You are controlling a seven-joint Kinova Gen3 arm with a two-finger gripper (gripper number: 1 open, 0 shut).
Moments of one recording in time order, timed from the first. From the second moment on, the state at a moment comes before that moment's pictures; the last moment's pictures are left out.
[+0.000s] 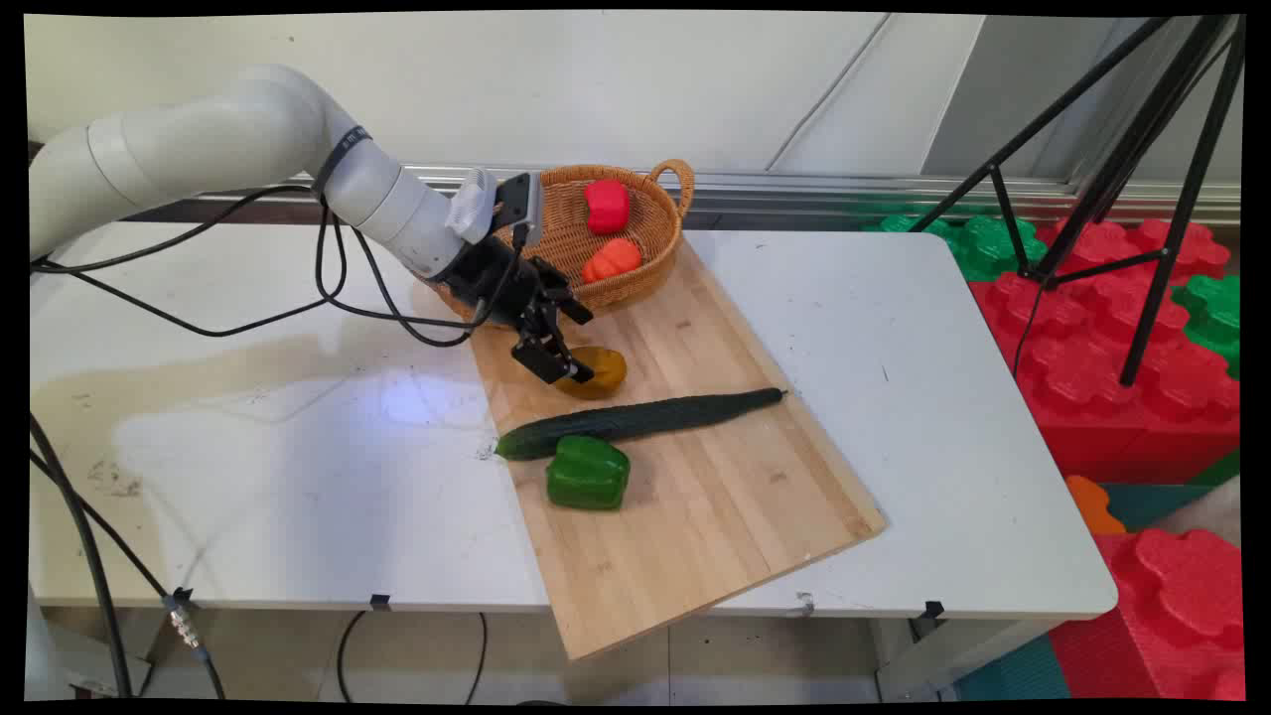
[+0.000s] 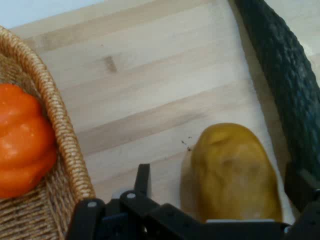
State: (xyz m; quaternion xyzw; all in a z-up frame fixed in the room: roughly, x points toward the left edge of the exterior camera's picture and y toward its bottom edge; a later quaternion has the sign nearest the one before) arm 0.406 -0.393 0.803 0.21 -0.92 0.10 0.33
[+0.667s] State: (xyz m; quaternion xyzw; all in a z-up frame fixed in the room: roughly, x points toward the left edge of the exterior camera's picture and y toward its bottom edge) arm 0.443 -0.361 0.857 0.21 -0.90 0.11 0.36
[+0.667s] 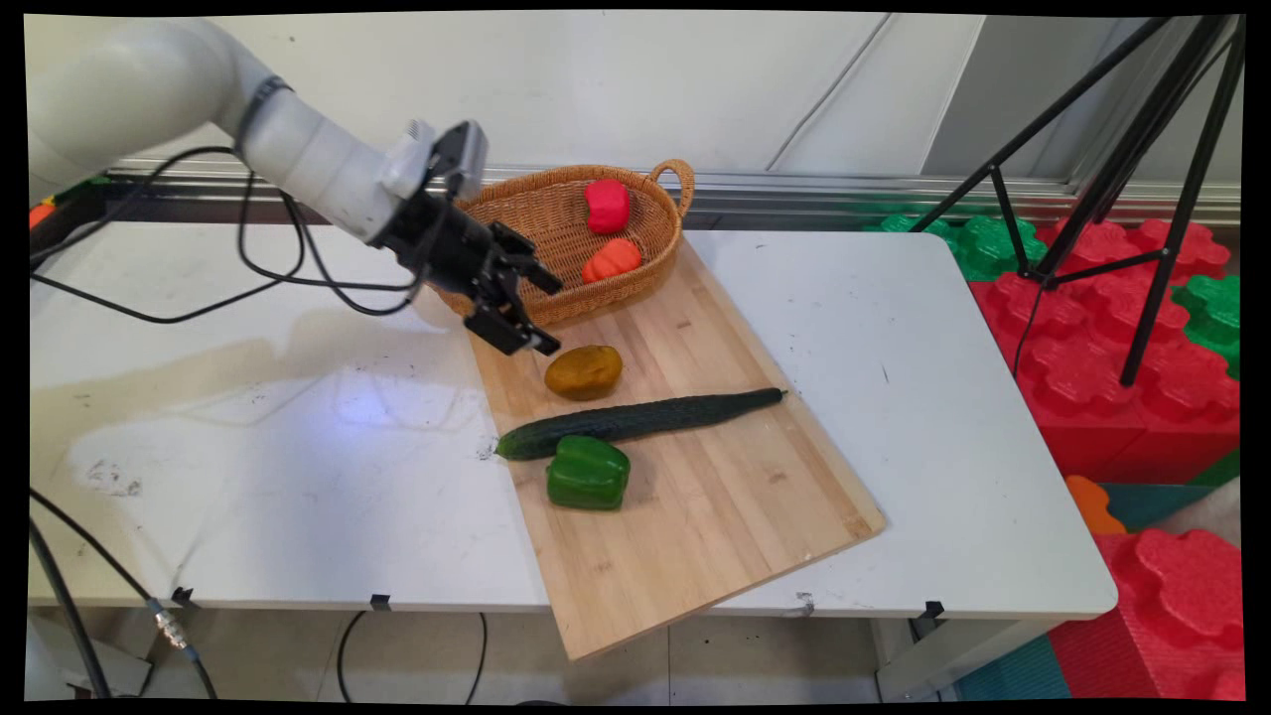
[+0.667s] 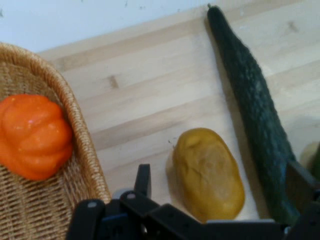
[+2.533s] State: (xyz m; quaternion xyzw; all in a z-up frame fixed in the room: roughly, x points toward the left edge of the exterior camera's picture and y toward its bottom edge) arm 0.444 -0.313 0.945 0.20 -0.89 0.10 0.40
